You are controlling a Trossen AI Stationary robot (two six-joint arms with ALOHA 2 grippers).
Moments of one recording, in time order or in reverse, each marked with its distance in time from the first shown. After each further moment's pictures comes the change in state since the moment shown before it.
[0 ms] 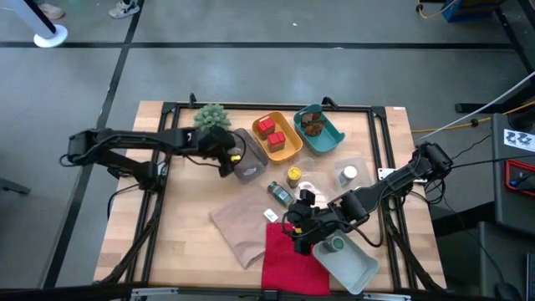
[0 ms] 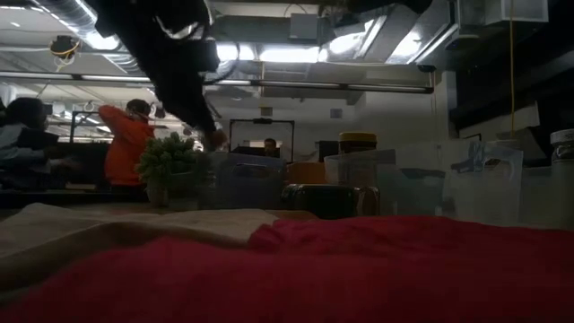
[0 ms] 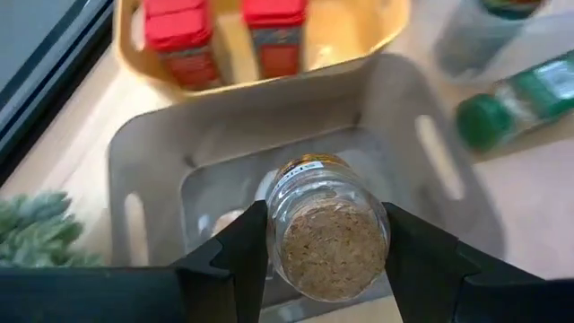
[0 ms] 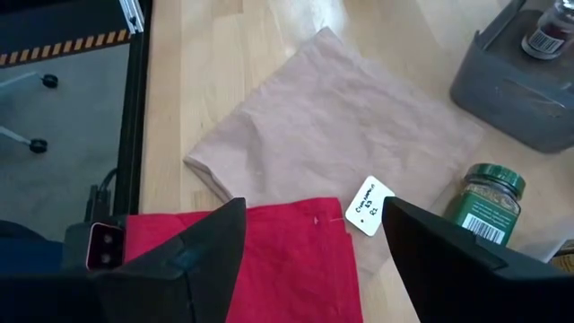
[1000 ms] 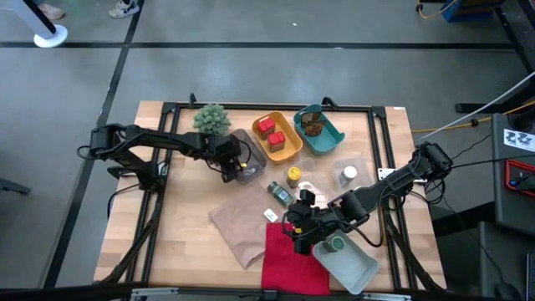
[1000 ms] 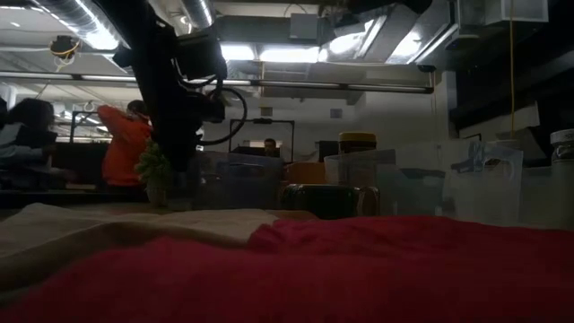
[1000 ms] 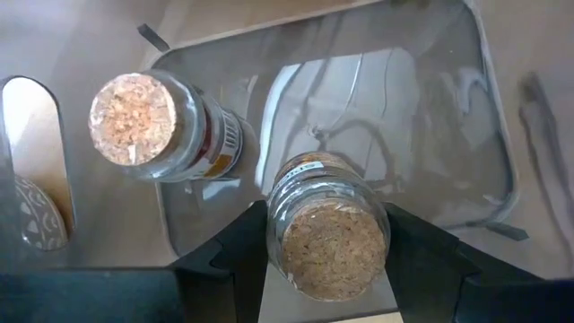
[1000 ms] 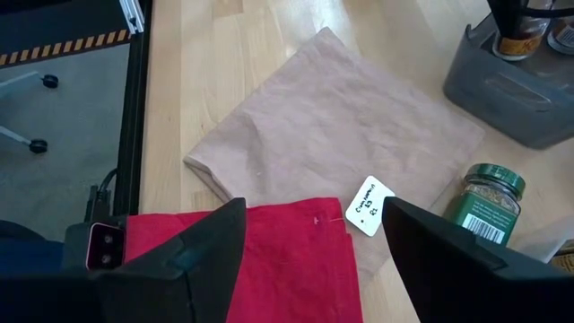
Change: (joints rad) left arm 0.028 0.253 0.000 -0.055 0.000 -0.038; right arm 0.000 0.000 0.000 0.000 0.000 0.000
